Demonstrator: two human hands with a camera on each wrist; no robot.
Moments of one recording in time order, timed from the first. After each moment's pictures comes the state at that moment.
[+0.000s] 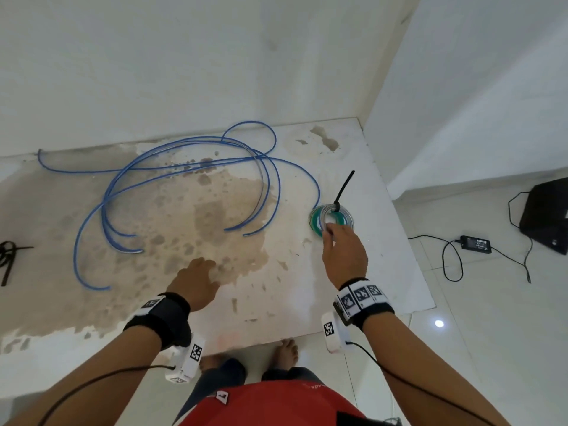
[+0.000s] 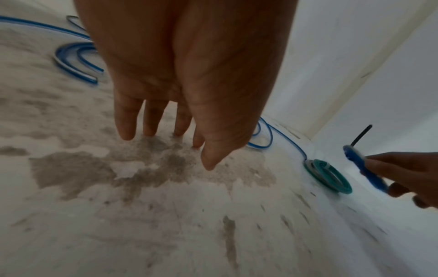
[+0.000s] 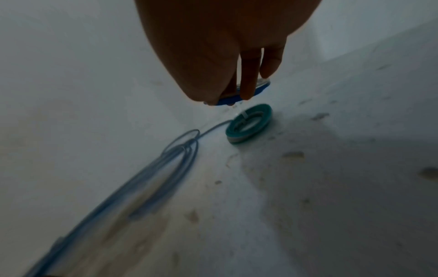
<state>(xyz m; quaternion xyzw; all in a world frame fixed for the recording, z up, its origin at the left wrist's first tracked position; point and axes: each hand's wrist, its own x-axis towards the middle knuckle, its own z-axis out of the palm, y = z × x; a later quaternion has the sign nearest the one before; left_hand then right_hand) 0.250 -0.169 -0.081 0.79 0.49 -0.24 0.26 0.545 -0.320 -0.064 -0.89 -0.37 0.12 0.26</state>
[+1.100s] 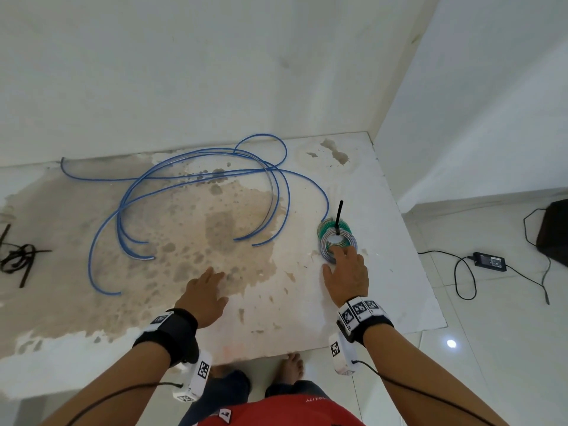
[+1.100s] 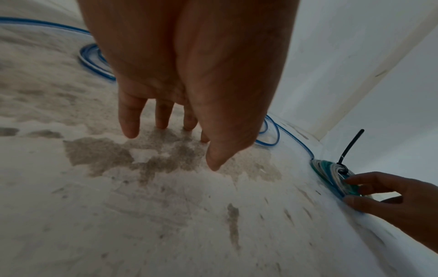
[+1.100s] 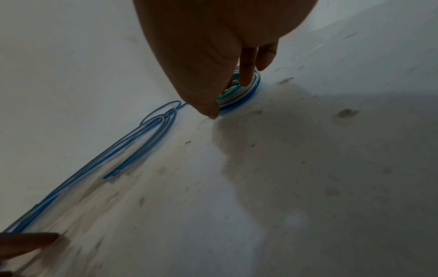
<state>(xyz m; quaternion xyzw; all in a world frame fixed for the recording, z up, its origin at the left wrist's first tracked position) 0.246 -0.183 -0.077 0.79 0.49 -0.22 0.29 0.542 -0.324 -0.097 -0.90 -0.39 0.16 0.12</state>
